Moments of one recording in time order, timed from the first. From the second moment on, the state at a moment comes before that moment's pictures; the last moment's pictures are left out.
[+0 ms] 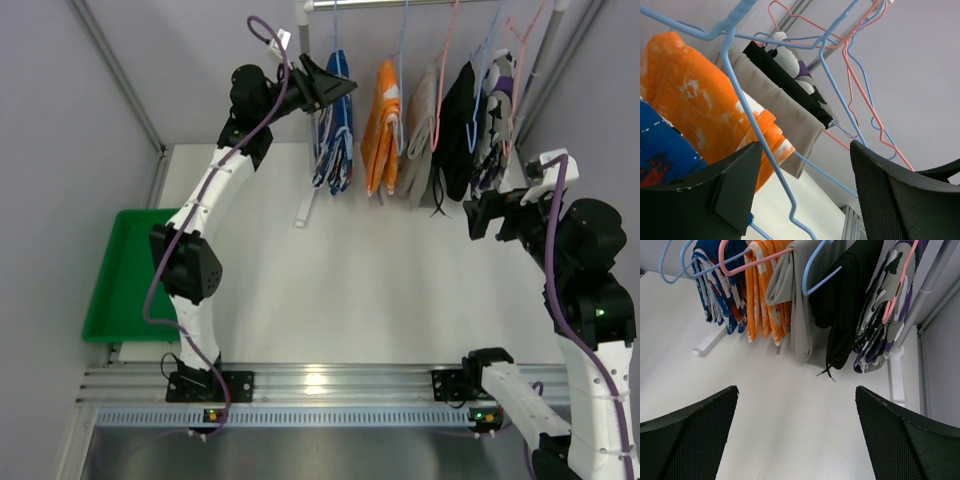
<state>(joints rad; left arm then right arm) -0.35 1.98 2.03 0.17 0.65 -0.88 0.11 0.75 1.32 -0.73 -0.13 -0.05</state>
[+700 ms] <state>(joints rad) -0.39 2.11 2.10 0.32 0.61 -1.12 0.10 0.75 1.34 -0.75 -0.13 -0.06</state>
